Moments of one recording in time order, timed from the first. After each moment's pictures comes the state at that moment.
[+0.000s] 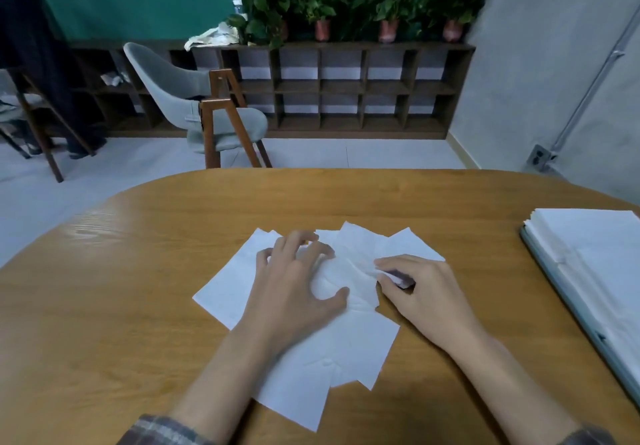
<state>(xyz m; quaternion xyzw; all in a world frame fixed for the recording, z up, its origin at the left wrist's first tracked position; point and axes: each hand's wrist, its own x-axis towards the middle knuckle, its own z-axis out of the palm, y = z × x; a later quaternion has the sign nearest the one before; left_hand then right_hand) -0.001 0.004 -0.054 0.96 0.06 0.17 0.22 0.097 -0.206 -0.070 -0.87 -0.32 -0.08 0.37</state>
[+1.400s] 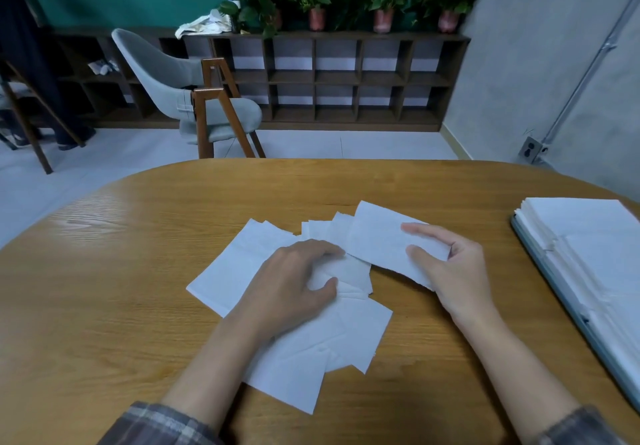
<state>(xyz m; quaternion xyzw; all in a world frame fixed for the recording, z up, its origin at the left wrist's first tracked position) -0.001 0.009 -0.057 0.94 -0.02 0.15 0.31 0.095 -0.226 -0.048 -0.76 -0.13 -0.02 0.63</state>
